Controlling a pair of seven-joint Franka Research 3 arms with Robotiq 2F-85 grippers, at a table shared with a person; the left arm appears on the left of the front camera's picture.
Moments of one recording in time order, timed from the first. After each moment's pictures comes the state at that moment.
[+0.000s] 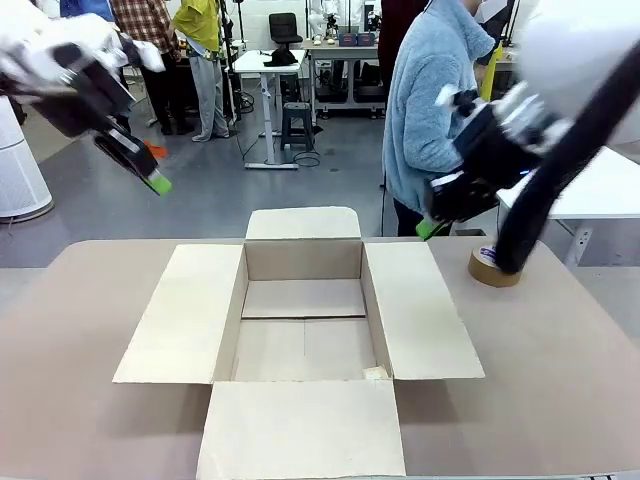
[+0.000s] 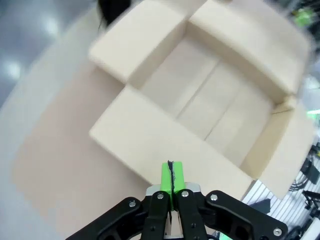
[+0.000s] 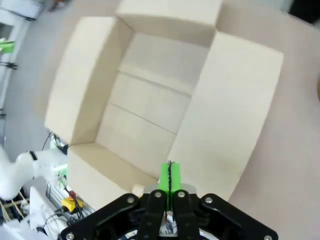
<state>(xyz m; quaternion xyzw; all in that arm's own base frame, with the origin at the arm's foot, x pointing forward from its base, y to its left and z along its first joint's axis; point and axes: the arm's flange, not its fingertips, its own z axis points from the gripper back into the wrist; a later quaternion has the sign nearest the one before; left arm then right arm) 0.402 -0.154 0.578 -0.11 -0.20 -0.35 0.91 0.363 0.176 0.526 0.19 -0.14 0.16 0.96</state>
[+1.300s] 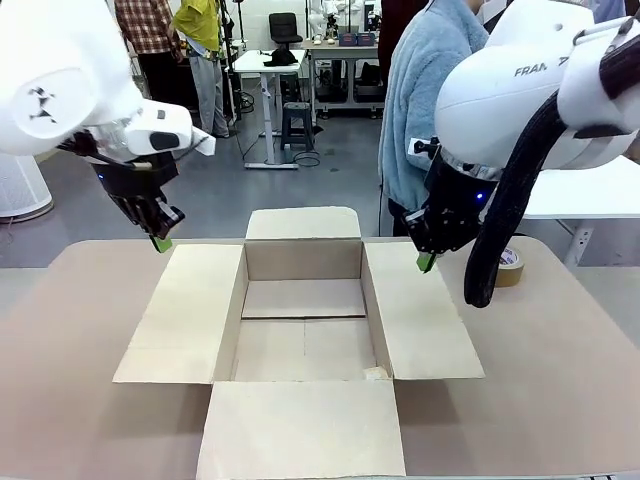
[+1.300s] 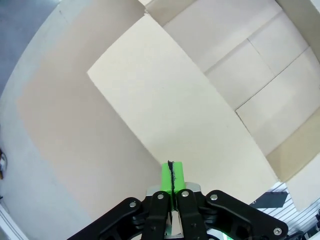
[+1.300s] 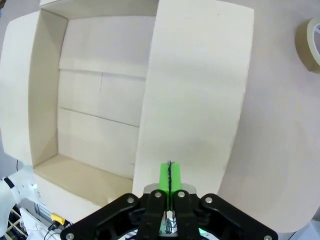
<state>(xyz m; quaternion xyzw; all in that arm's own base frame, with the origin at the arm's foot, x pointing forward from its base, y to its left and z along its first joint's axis) 0.383 -0.209 0.513 0.05 -0.12 -0.29 0.95 0.388 0.201 0.480 0.08 -0.07 0.09 0.99</state>
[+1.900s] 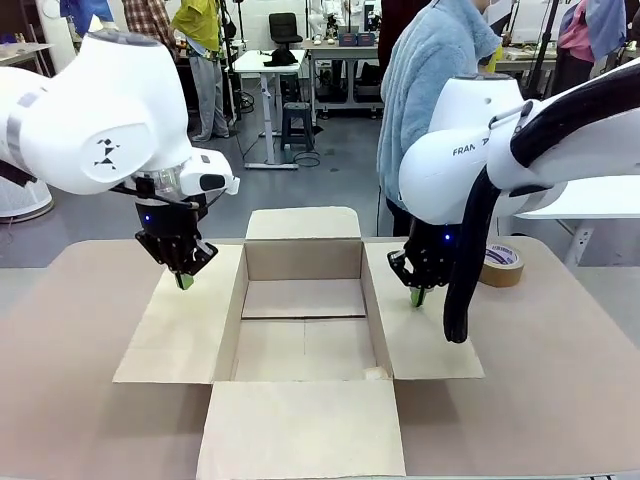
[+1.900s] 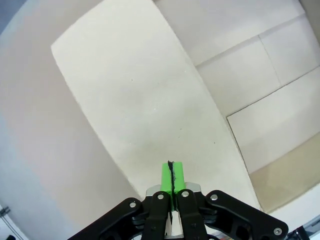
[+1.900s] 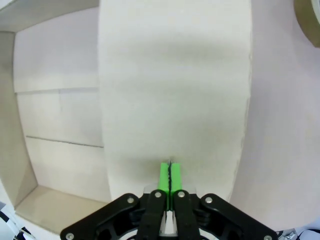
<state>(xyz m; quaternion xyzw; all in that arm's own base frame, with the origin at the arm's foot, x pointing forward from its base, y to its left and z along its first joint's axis) 0.390 -0.235 0.455 0.04 -0.06 -0.20 0.98 0.413 0.213 0.407 0.03 -0.03 0.02 1.00</state>
